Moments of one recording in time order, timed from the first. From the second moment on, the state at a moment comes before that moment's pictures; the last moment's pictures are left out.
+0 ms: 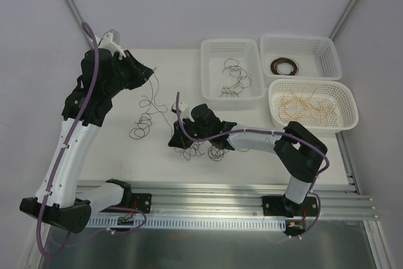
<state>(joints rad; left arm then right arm) -0.26 1.11 1.47 -0.66 0.10 -0.60 1.01 1.80 1.05 0.28 -0.42 0.38</state>
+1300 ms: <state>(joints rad) -0.26 0.45 0.59 -0.17 0.34 -0.49 0.89 1.56 1.47 -0.35 -0.22 0.42</state>
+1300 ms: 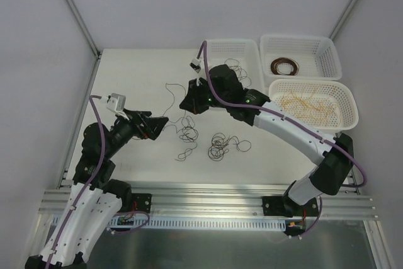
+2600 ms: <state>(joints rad) -0.77 1.21 0.39 0.74 -0.17 -0.43 0.89 1.46 1.46 -0.33 -0.22 0.56</state>
